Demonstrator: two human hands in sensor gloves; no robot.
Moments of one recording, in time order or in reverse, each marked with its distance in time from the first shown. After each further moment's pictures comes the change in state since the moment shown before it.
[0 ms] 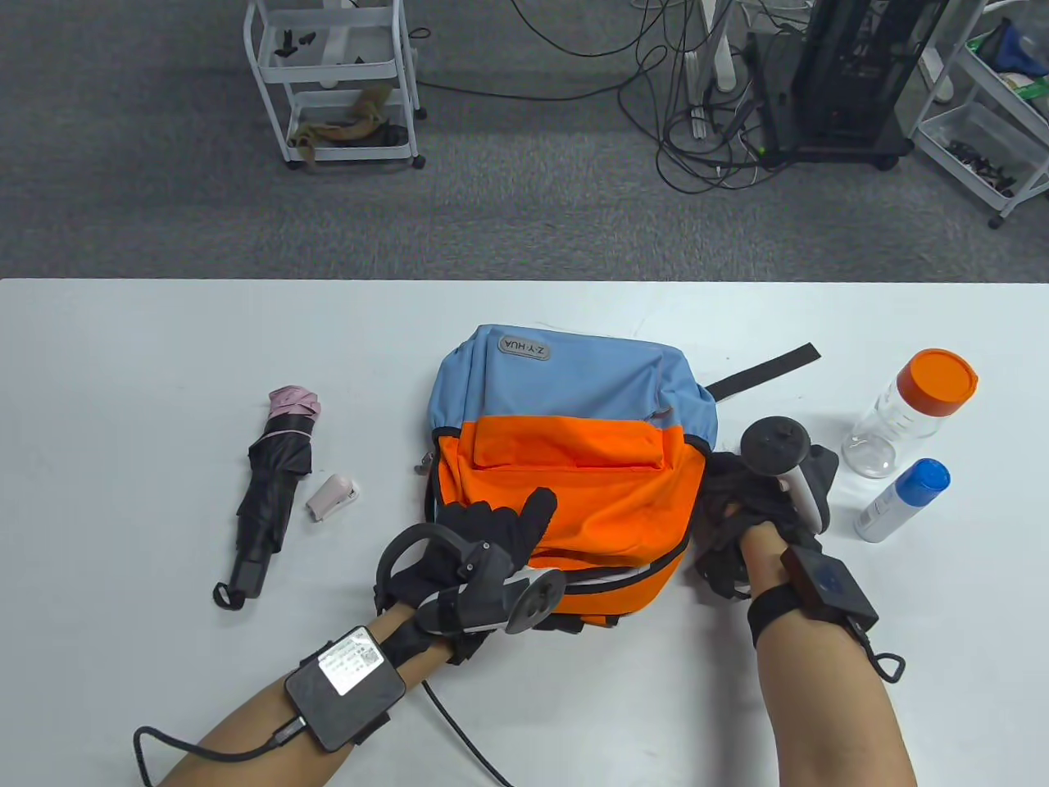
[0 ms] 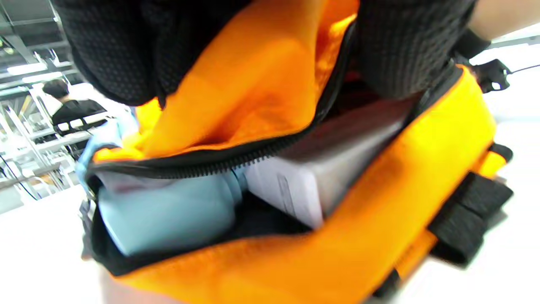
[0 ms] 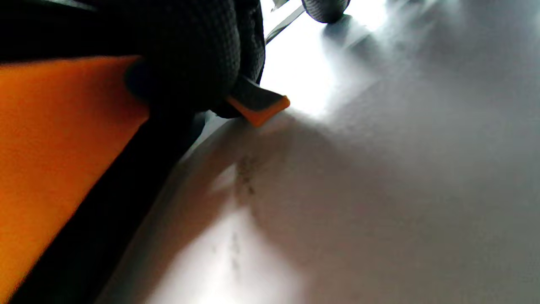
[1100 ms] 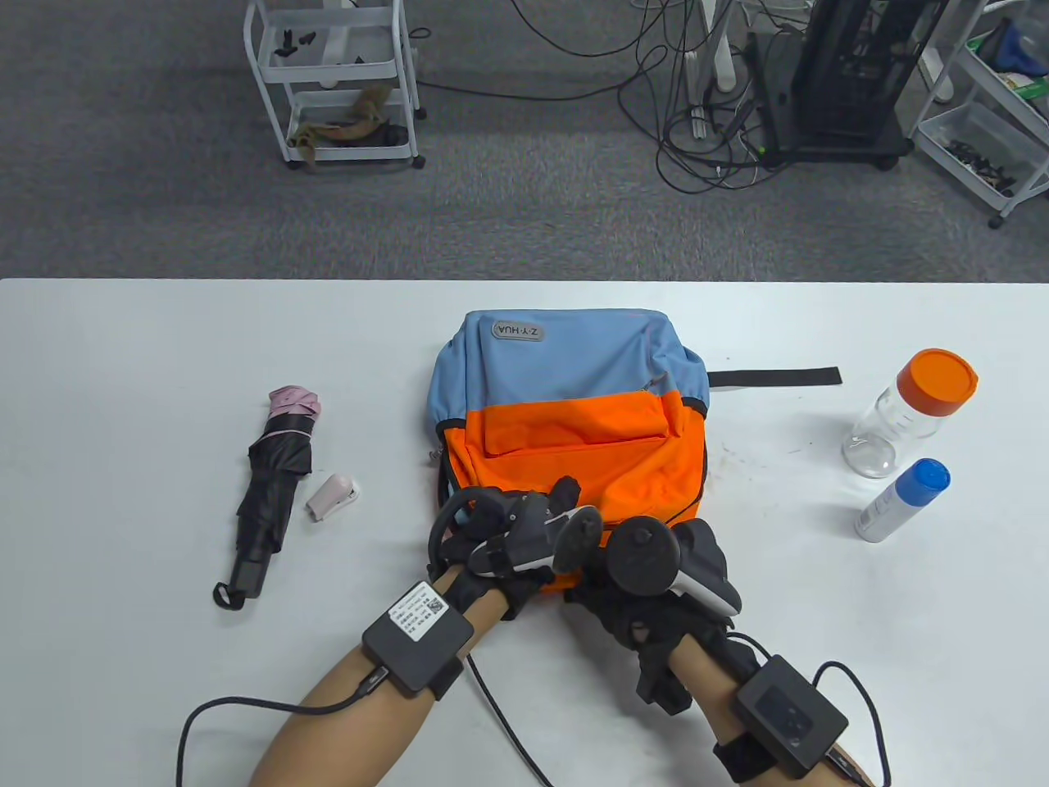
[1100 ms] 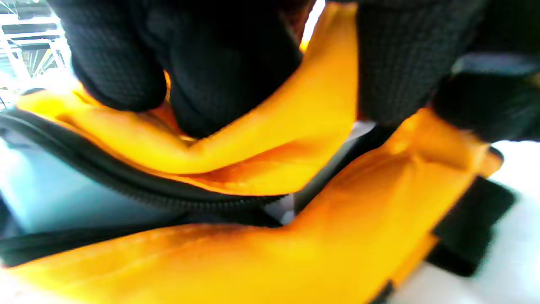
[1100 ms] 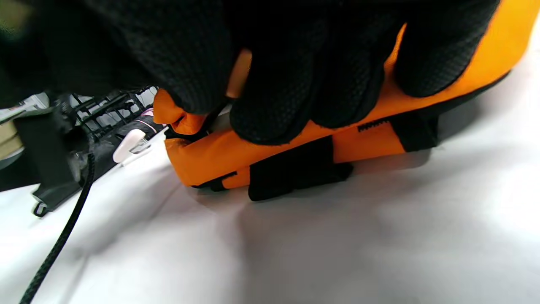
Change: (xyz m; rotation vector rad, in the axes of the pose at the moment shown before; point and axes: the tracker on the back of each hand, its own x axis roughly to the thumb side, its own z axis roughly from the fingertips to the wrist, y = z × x) left_hand -0.003 0.000 -0.046 -0.028 0.082 0.161; right_hand 0.109 0.061 0.134 0.223 -0.508 0.194
